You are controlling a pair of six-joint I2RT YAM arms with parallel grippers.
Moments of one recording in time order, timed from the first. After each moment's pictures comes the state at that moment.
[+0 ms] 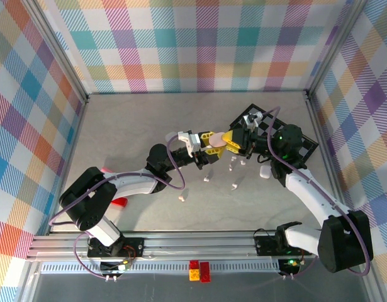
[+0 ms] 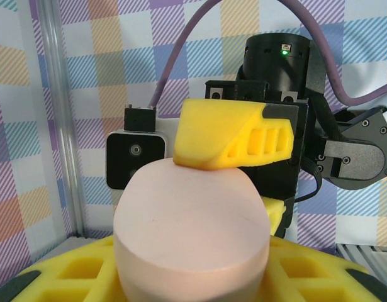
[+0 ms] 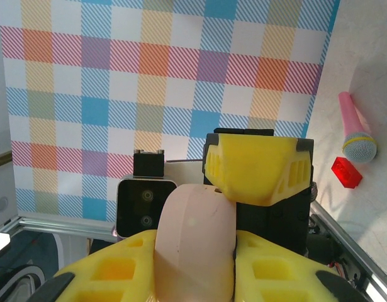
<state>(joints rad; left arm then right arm) -0.77 1.60 0.76 1.21 0.53 -0.11 0.26 1.15 0.71 0.63 -1.15 1.58</state>
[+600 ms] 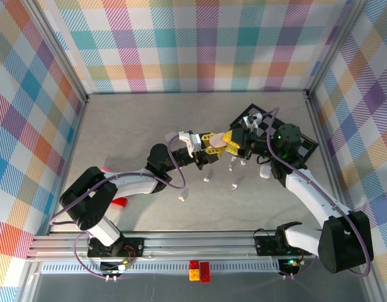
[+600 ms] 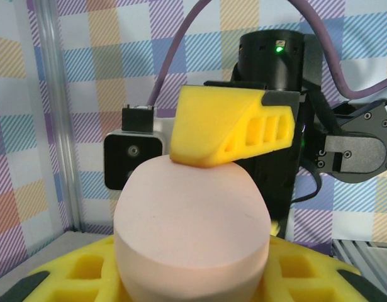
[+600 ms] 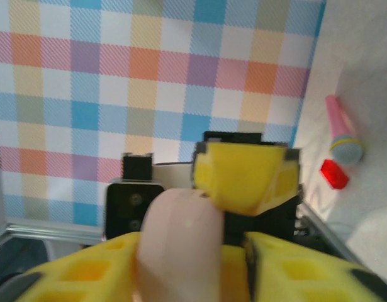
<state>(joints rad) -0.77 1.60 0.76 1.20 0.54 -0.11 0.26 1.15 0.71 0.52 -1.13 1.50</state>
